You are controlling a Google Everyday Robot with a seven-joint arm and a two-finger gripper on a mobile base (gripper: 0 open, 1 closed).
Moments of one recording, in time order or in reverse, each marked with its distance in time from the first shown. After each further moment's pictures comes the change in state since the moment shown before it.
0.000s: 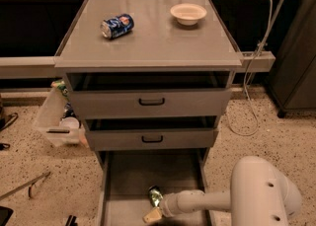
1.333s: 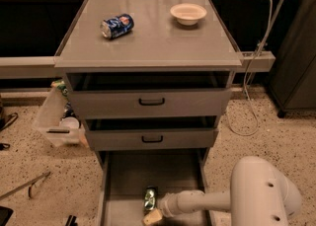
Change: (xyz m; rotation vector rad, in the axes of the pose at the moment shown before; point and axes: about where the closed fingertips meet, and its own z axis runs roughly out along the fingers) arm 0.000 0.000 0.000 0.000 0.000 0.000
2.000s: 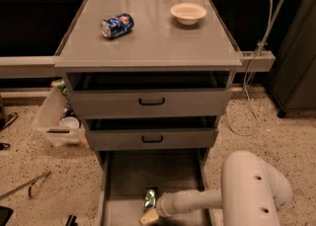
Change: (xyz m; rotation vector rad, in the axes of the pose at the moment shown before) arm -0.008 0.005 0.009 0.009 -0.004 -0.004
